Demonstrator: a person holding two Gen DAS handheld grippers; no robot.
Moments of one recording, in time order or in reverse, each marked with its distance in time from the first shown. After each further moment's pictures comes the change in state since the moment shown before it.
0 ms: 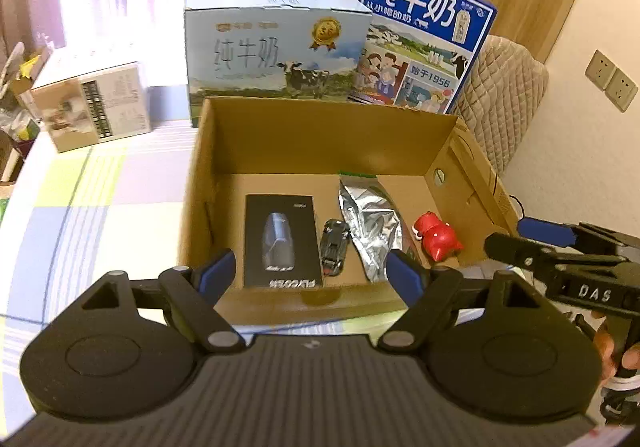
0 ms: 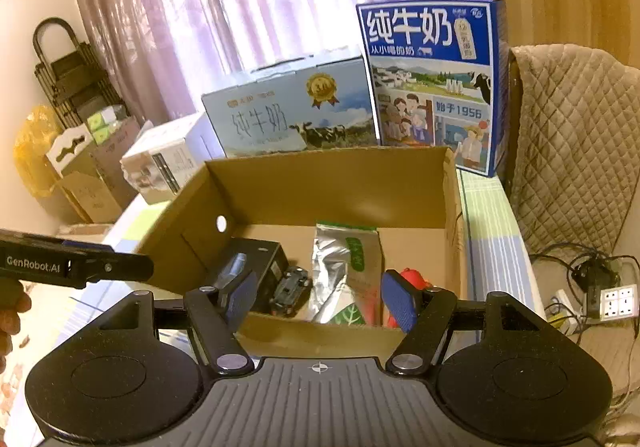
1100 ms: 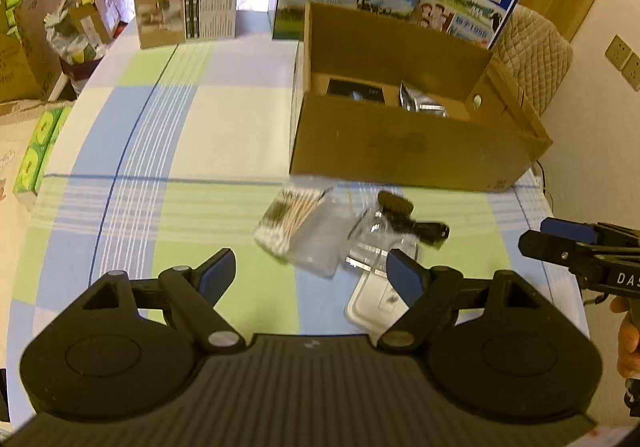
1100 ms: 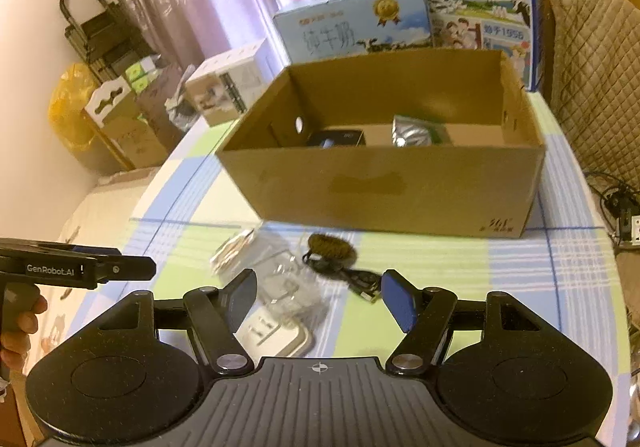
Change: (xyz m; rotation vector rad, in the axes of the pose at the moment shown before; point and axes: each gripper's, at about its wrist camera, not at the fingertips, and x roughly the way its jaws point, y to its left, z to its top) left arm -0.073 0.061 -0.123 -0.092 0.107 0.064; right arm -0.034 0.079 -0.092 0.011 0.176 0.086
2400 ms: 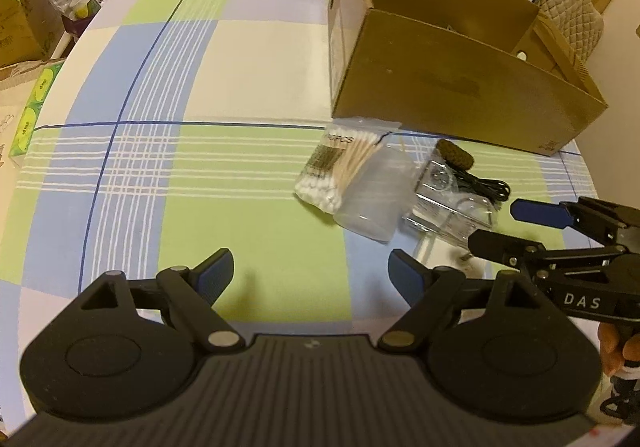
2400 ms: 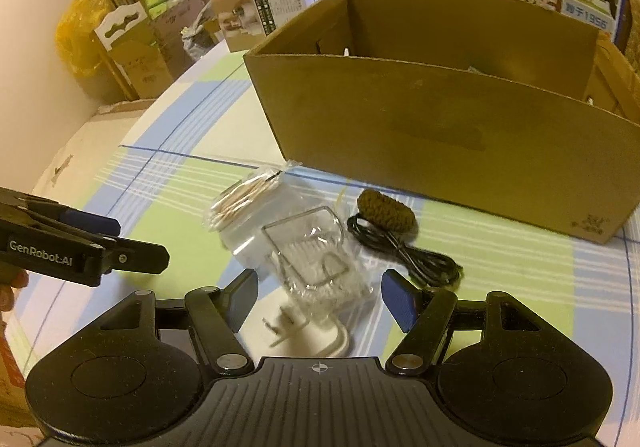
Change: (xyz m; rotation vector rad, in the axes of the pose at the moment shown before) left arm 0.060 0.037 -0.014 -0.028 0.122 0.033; right arm 0.109 0.032 -0.016 -0.161 0.127 -0.023
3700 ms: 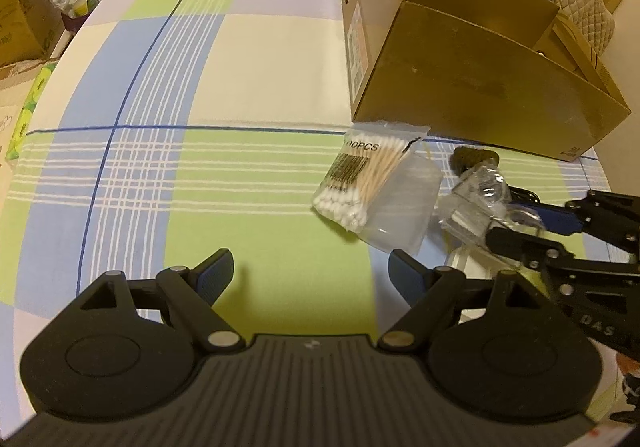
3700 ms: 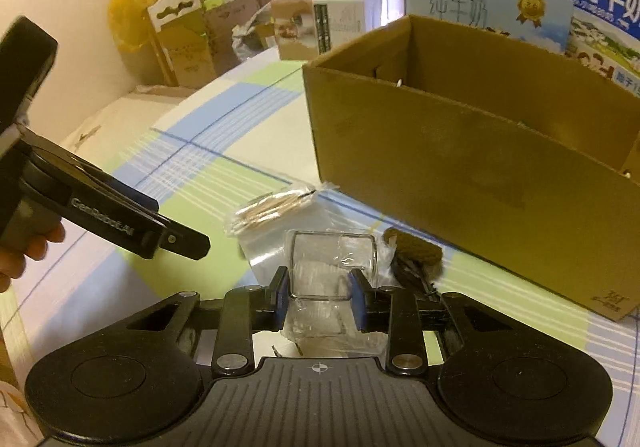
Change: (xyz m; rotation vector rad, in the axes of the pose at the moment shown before) left arm 0.022 0.011 0.012 0.008 0.004 0.006; right arm -0.002 0.018 -0.002 -0.180 -0.095 0.054
